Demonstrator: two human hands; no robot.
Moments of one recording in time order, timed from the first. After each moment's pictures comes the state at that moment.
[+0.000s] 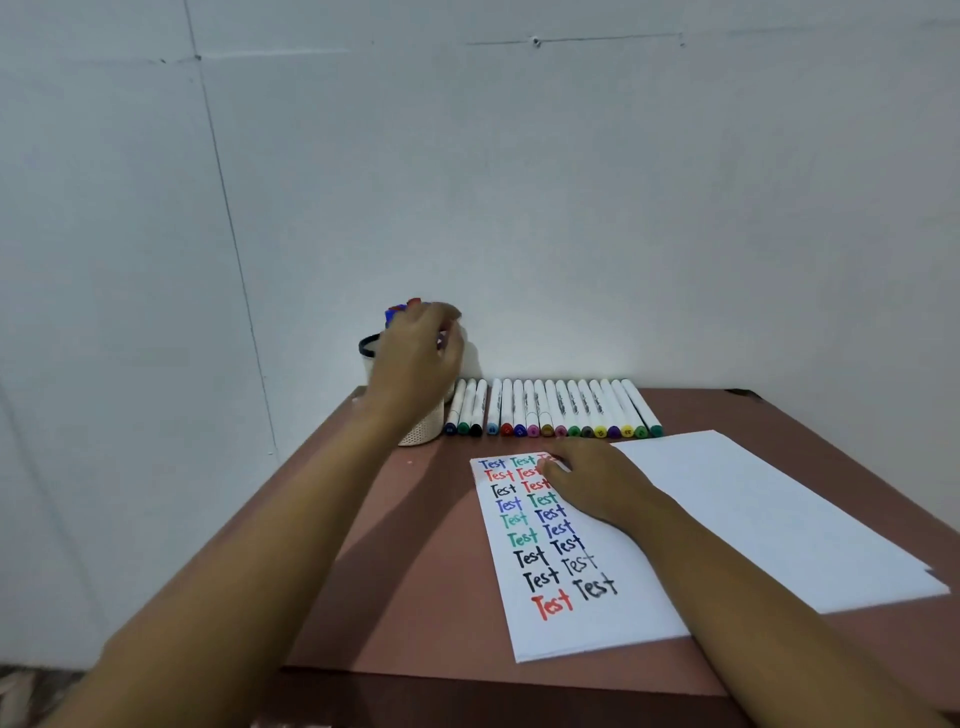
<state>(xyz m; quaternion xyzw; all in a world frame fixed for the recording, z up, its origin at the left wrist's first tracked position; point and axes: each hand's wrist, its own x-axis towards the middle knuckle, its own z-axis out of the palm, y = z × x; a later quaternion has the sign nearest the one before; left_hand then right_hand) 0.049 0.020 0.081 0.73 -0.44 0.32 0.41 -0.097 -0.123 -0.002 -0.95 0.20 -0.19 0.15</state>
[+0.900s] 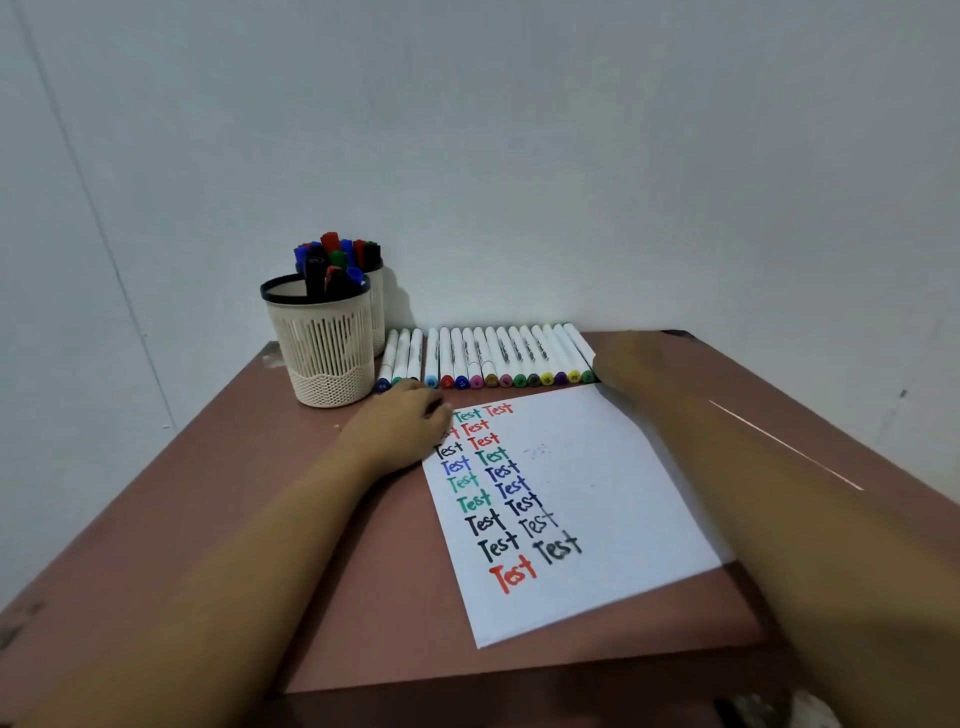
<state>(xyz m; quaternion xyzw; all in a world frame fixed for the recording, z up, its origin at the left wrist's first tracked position) 0.042 -0.009 -0.001 0.84 -0.51 0.02 0.17 -0.100 -0.227 0.022 -0.83 0.51 -0.19 0.14</state>
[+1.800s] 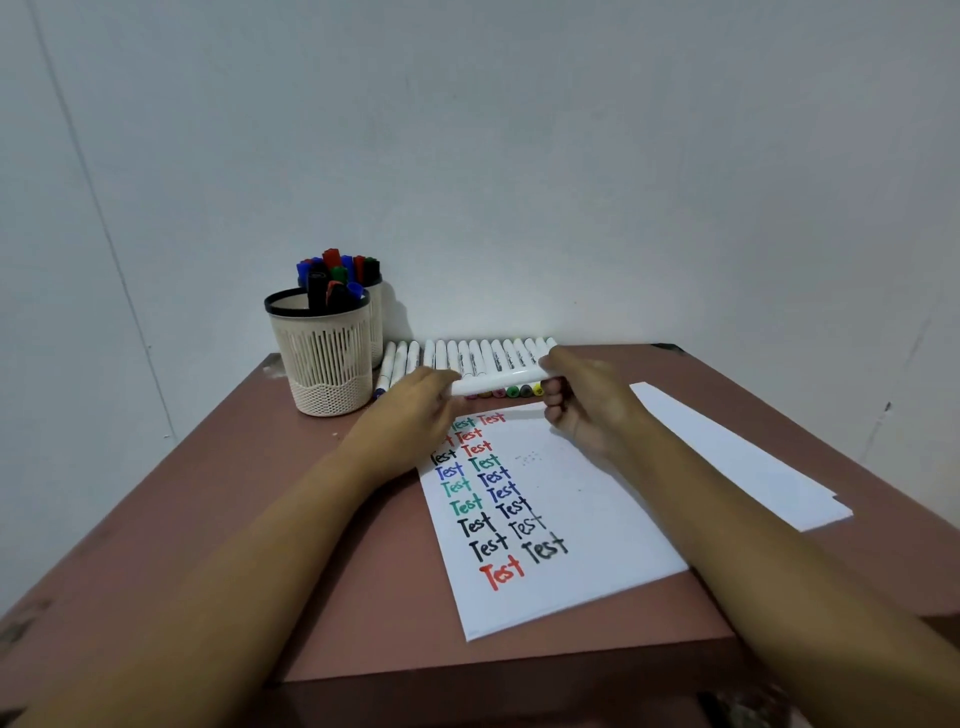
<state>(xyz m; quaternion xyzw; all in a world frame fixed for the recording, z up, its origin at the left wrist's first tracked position) 0.028 -0.005 0.005 0.75 -0.58 0.12 0.29 -0.118 -0.133 0.029 -0.55 0.28 -0.33 0.71</state>
